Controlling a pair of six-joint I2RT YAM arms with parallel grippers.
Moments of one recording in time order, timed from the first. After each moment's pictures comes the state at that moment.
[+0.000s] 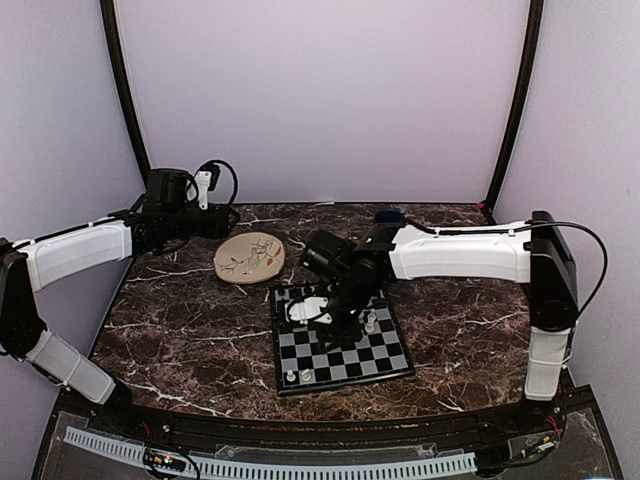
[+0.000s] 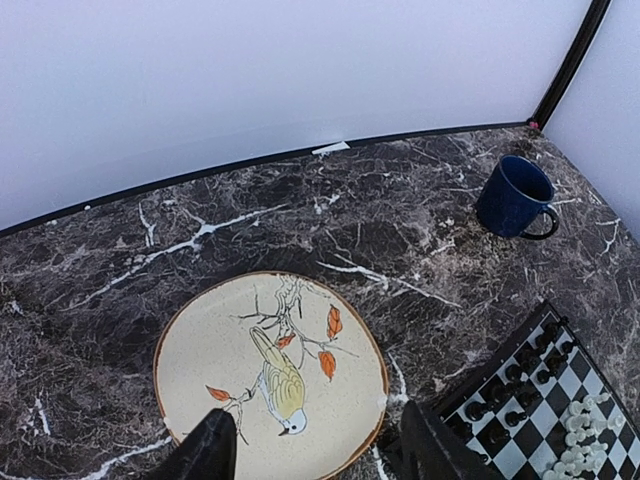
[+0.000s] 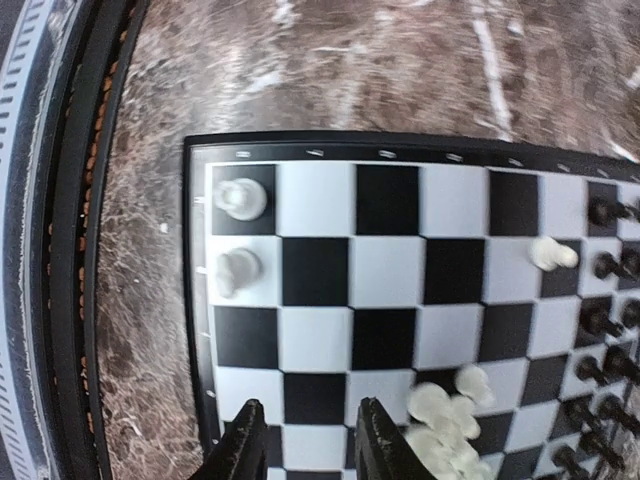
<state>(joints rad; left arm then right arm) -0.40 1.41 1.03 -0.09 0.05 -0.12 1.11 1.97 1.57 -0.90 -0.25 -0.62</state>
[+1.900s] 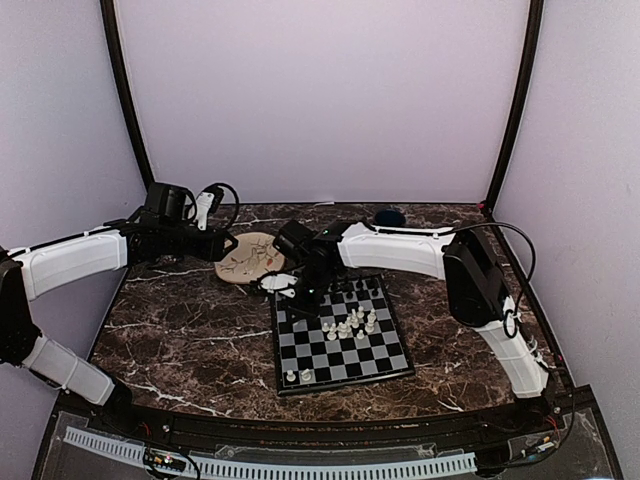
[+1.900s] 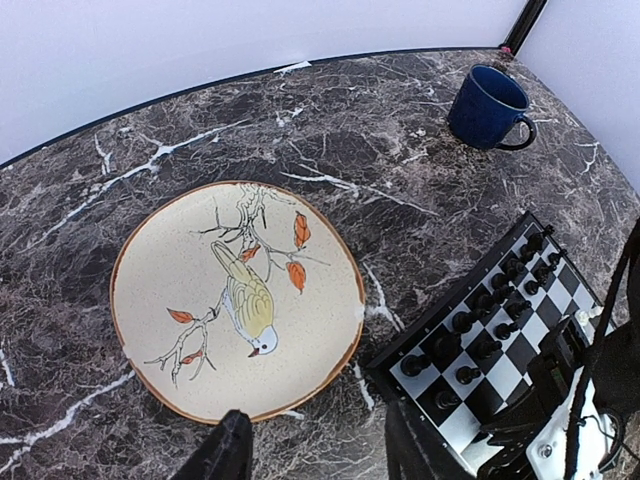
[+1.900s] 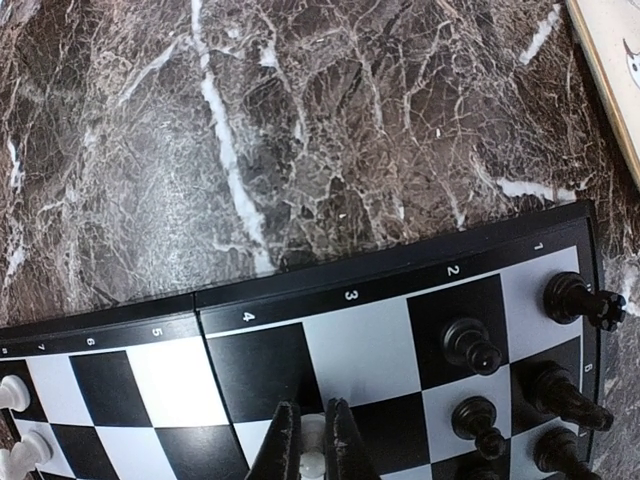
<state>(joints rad) -0.39 1.37 0.96 -0.22 0.17 -0.08 0.99 2.38 2.05 -0.89 -0.26 -0.48</state>
